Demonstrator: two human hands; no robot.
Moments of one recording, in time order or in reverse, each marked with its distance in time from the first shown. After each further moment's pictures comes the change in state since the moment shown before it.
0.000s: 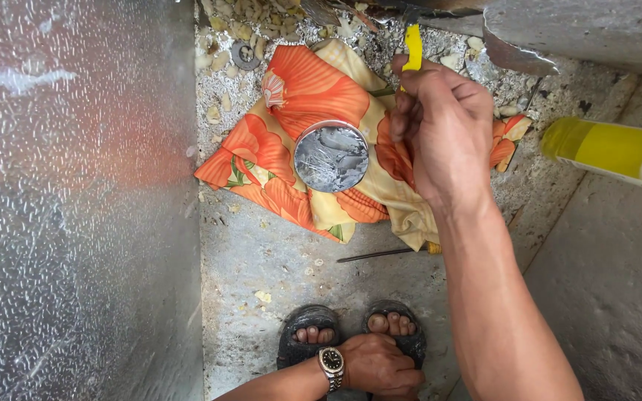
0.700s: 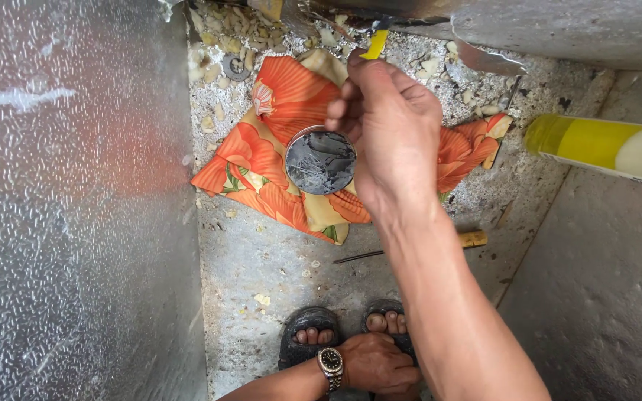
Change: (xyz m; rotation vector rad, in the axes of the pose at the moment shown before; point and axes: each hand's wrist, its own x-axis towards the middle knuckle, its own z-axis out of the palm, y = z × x) left_hand 0.002 0.002 0.006 -0.101 0.013 -0.019; right_hand -0.021 -0.012 0.045 0.179 0.143 0.129
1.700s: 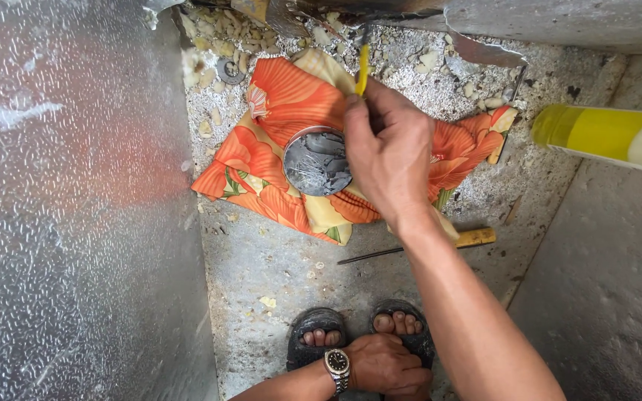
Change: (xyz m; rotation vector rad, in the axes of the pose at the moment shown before) left_hand 0.002 0.000 -0.008 0.068 -0.057 0.021; right_hand 0.013 0.027 -0.053 -0.902 -0.249 -0.740
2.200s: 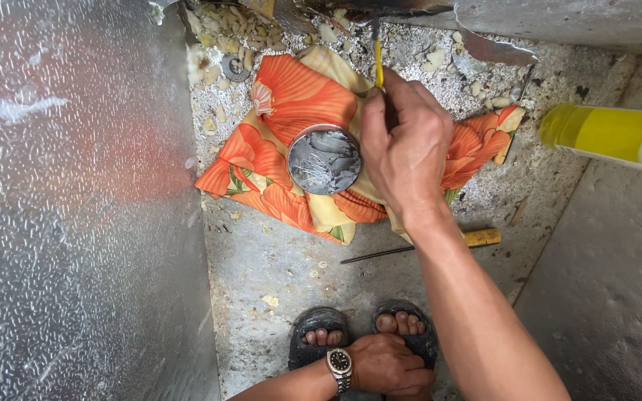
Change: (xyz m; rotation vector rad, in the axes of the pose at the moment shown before) left_hand 0.000 0.000 0.001 -0.034 0.021 -0.021; right_hand 0.003 0.024 -0.002 -0.243 0.066 -0.233
